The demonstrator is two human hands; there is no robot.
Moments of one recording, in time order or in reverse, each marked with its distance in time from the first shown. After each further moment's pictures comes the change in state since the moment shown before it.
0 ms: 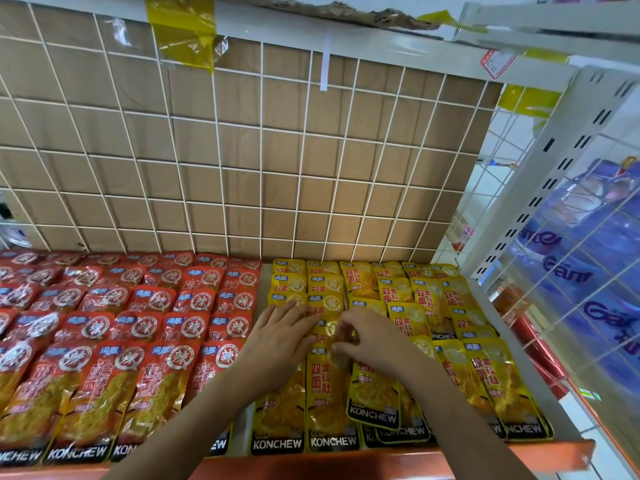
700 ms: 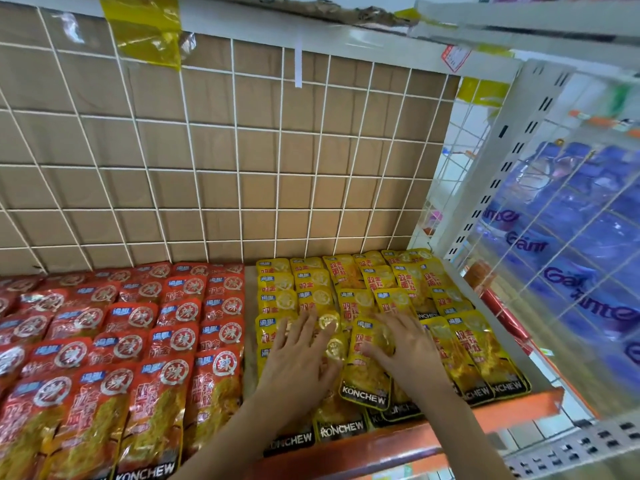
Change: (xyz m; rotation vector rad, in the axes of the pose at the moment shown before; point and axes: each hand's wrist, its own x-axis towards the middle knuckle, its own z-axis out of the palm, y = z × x) left_hand -0.011 0.034 0.018 0.078 -0.050 0.046; right_hand -0.060 0.012 0.028 0.016 0.434 0.401
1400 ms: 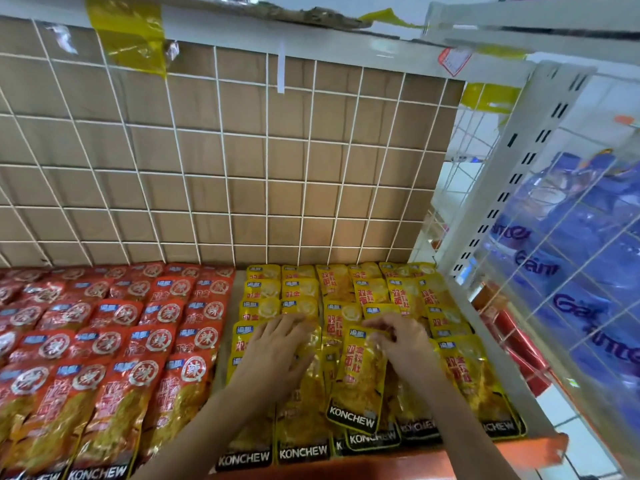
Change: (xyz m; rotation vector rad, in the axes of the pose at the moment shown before) left_hand 0.019 0.003 -0.015 -0.163 0.151 -0.063; right_hand 0.043 0.030 -0.021 0.413 -0.181 0.043
